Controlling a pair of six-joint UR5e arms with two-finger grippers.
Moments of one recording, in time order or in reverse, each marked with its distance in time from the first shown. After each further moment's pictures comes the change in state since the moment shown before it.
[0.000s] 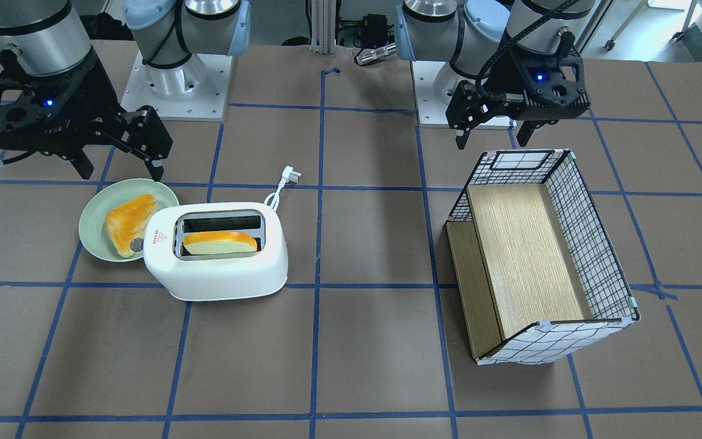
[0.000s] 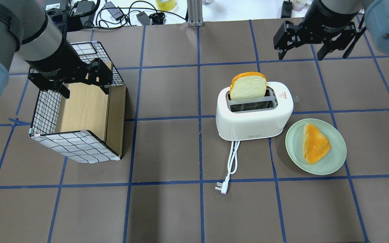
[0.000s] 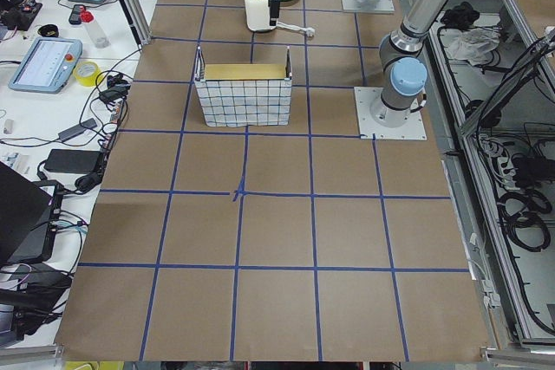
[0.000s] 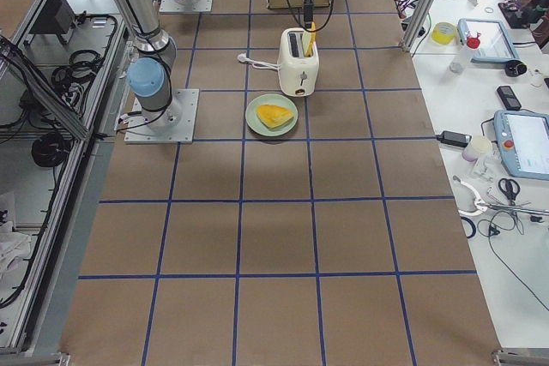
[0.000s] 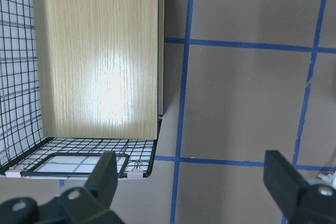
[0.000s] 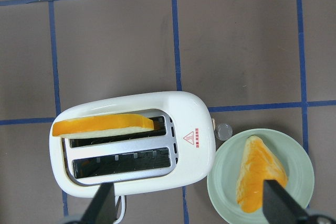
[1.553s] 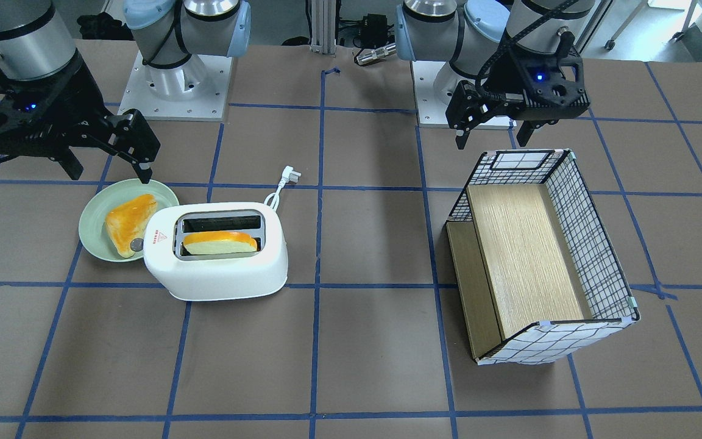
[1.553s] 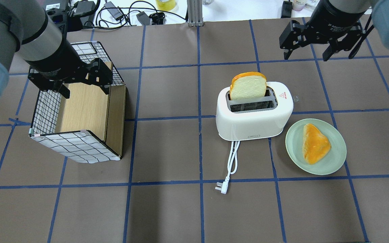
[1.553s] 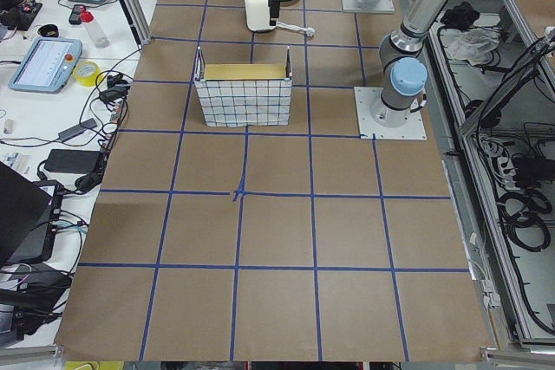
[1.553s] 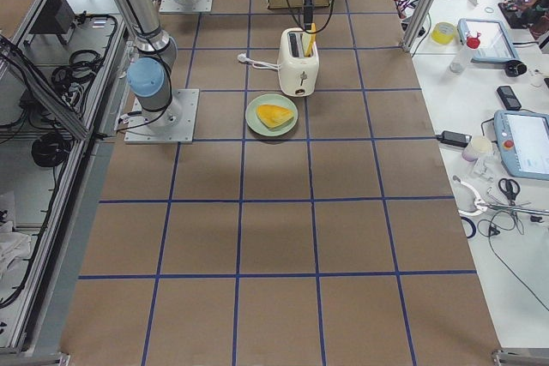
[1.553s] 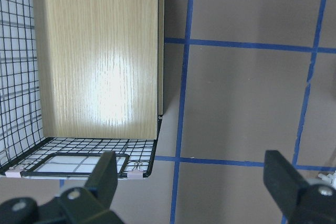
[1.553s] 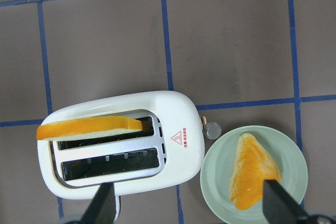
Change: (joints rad) left arm 0.000 0.000 0.000 0.000 0.000 0.000; right arm -0.039 0.003 -0.002 0.015 0.007 -0.021
